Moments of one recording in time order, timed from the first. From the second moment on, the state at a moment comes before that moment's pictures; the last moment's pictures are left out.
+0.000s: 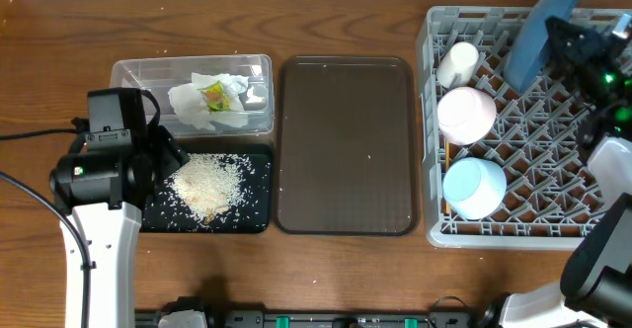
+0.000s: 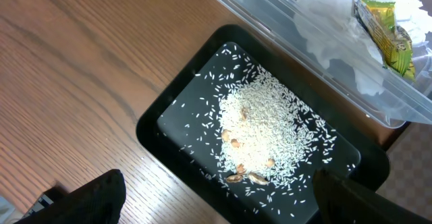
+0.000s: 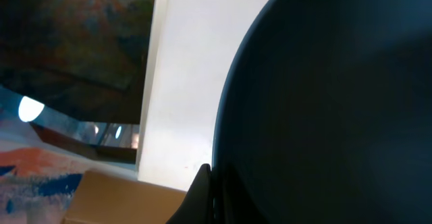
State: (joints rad) left arm 0.12 1.18 1.21 -1.20 -0.24 -0.54; right arm -0.46 1.72 1.03 0.64 -0.93 1.21
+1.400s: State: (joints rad) left arm 0.12 1.18 1.21 -1.20 -0.24 -0.54; right arm -0.99 1.72 0.97 0.68 -1.35 1.45
